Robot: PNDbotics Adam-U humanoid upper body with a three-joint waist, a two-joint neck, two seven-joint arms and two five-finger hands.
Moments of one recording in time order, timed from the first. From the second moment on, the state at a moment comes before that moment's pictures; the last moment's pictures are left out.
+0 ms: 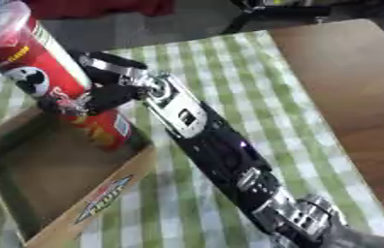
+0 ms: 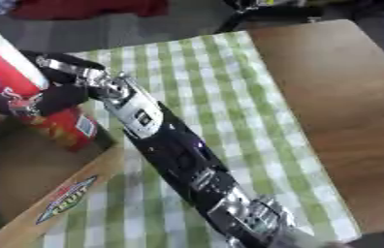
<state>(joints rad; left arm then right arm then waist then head) -0.48 0.10 0.19 -1.72 0.13 0.02 0.49 -0.95 -0.13 0.19 -1.24 0.17 -0.07 0.51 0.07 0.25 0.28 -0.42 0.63</state>
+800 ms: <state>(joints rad) -0.48 0.10 0.19 -1.72 0.13 0.02 0.48 -0.97 -0.14 0.19 -1.26 0.16 -0.01 0.55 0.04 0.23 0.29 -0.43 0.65</state>
